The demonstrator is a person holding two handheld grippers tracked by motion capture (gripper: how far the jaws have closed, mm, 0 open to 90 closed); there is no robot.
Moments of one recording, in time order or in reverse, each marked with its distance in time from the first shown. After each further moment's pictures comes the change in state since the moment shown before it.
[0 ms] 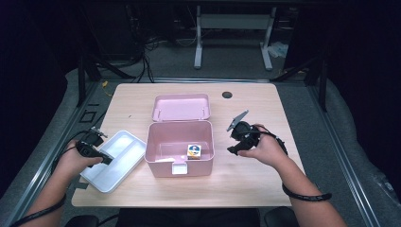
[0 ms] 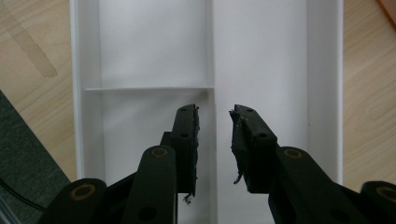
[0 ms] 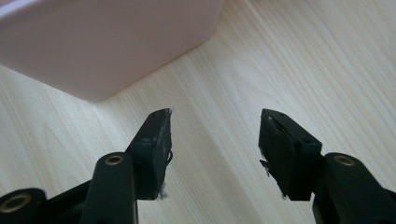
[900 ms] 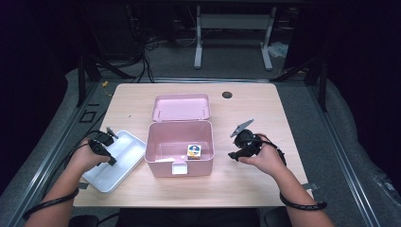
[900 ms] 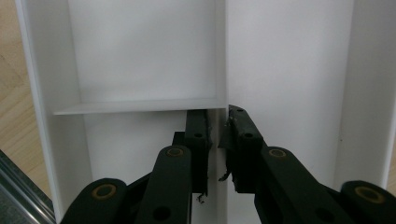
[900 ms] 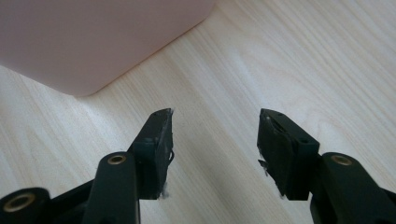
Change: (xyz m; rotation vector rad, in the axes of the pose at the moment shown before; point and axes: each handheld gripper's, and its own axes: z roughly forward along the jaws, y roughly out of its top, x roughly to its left) left arm -0.001 0.022 0.030 0.150 0.027 0.014; right arm 0.003 -0.028 0.026 -0.039 0.014 0.101
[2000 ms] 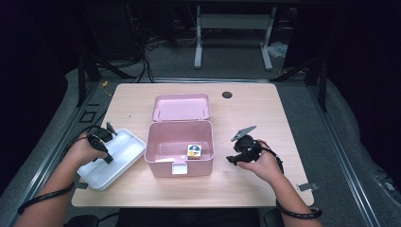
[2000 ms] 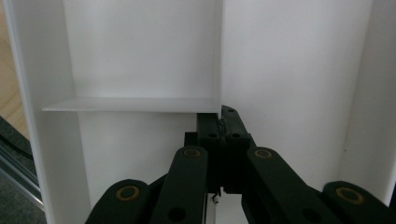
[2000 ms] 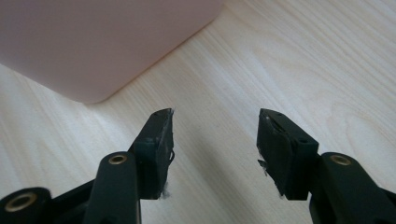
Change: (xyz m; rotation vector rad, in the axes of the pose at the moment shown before) left arm 0.004 0.008 -0.028 0.070 -0.048 0.031; right arm 0.009 -0.015 0.008 -0.075 0.019 0.073
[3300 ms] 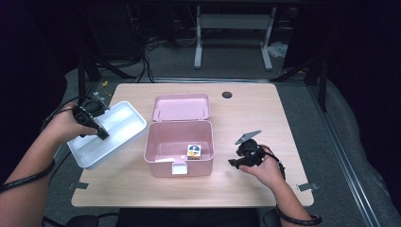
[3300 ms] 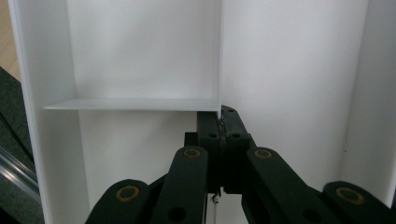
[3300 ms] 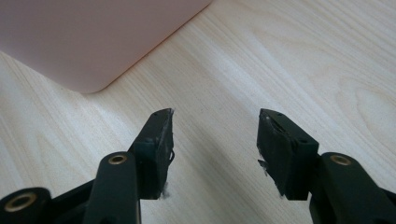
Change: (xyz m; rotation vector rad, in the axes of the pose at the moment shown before) left arm -0.034 0.021 -0.121 -0.121 0.039 0.220; right arm 0.000 -0.018 0.002 -0.018 0.003 0.060
